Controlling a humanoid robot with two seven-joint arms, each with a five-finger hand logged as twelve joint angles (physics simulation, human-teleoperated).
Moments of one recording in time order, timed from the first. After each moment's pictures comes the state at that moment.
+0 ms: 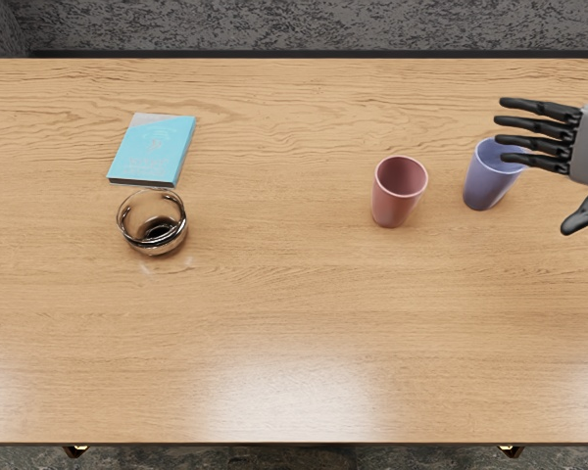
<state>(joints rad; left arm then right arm) 0.01 0.00 0.03 -0.29 0.14 0.15 0.22 0.76 -1.27 0.58 1.50 0.00 0.61 -0.09</state>
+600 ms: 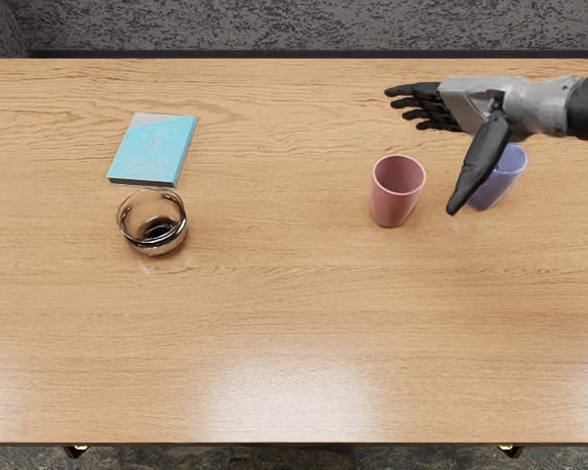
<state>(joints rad) 0.01 0.00 0.03 -0.29 0.14 0.15 0.22 1.12 -0.85 0.55 1.49 -0.52 0.40 -0.45</state>
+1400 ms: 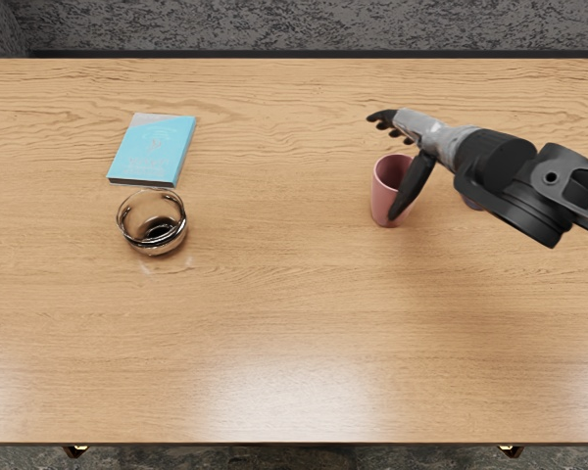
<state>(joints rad) 0.01 0.00 0.03 -0.29 0.14 0.15 0.22 1.19 -0.61 0.23 1.54 -0.84 -0.21 -0.61</state>
